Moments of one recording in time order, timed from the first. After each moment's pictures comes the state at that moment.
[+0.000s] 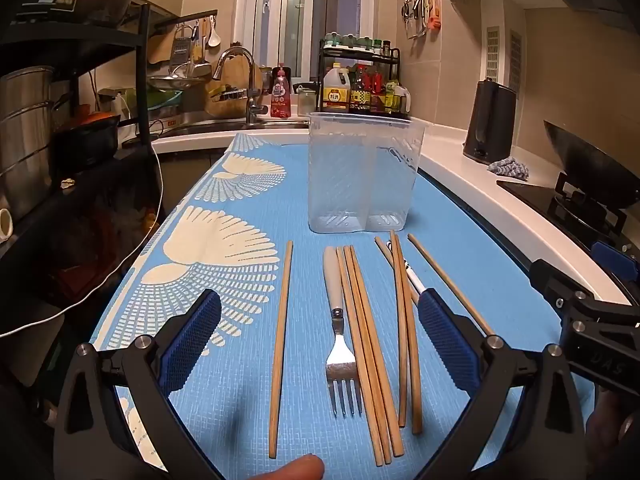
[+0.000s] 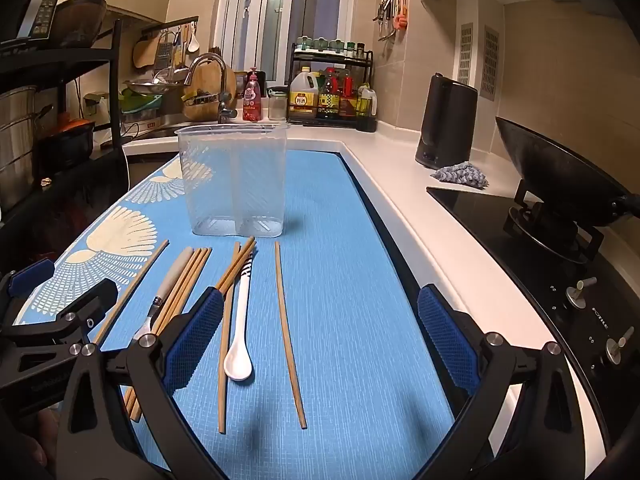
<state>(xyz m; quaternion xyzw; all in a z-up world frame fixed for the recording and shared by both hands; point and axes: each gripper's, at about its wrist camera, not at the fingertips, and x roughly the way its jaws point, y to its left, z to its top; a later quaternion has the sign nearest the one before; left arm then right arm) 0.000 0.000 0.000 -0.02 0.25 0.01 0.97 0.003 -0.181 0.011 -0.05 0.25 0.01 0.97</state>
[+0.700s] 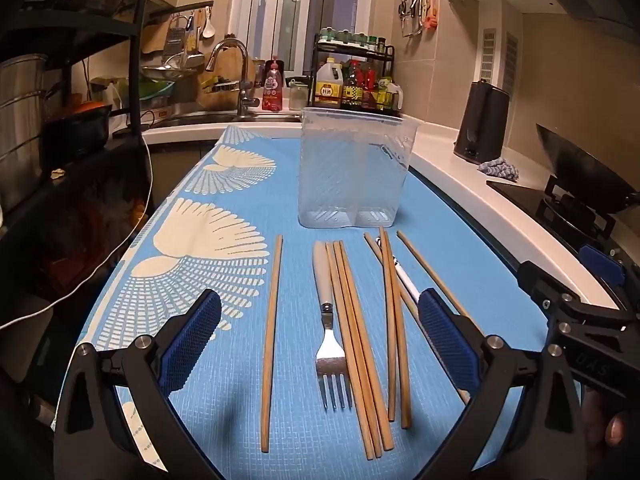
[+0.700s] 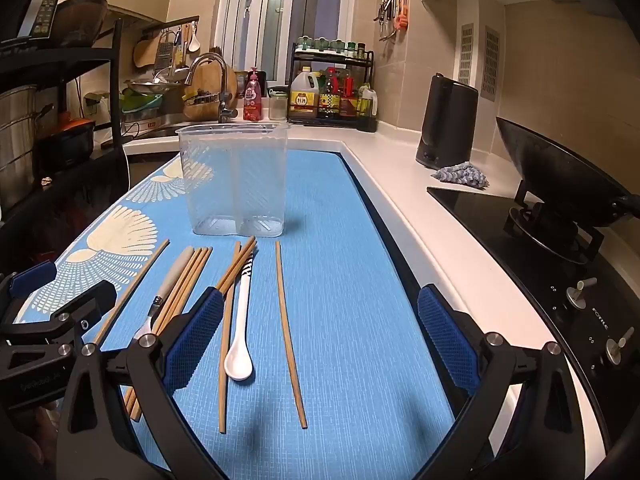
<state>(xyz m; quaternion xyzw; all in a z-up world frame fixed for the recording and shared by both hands) 0.000 -0.002 0.001 -0.04 0.26 -0.01 0.96 0.003 -0.181 0.012 -0.05 0.25 0.01 0.97</state>
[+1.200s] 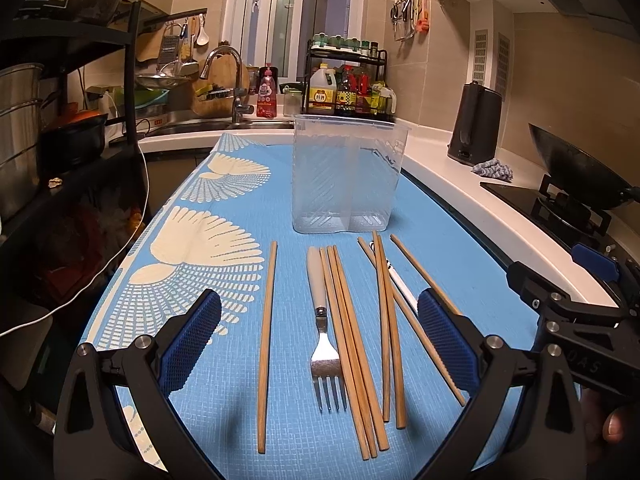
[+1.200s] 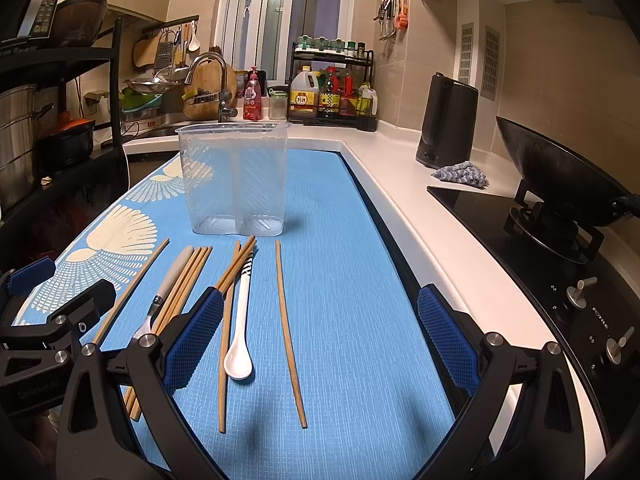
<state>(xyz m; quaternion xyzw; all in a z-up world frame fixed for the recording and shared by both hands) -0.002 -0.003 0.005 -0.04 0.25 -0.02 0.97 0.003 -0.181 0.011 -0.05 0.25 0.01 0.97</state>
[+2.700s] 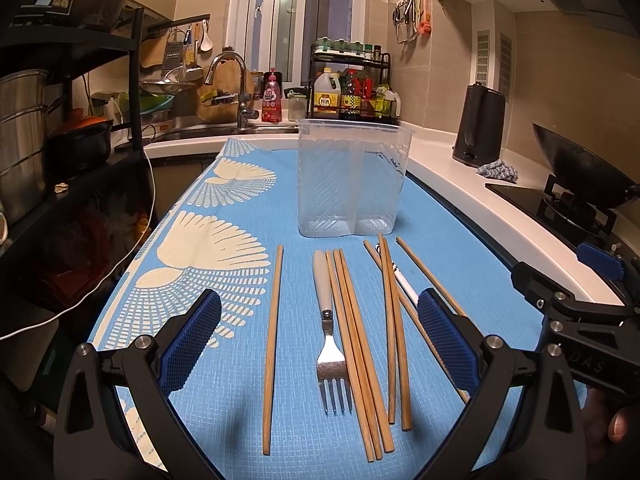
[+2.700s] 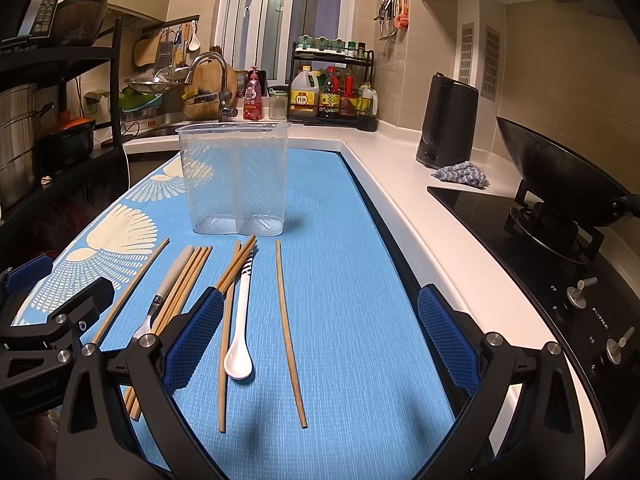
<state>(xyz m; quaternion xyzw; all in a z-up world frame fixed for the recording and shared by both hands) -0.004 -0.001 0.005 -0.02 0.25 -0.01 0.97 0.002 -0.181 0.010 -0.05 0.25 0.01 0.97</state>
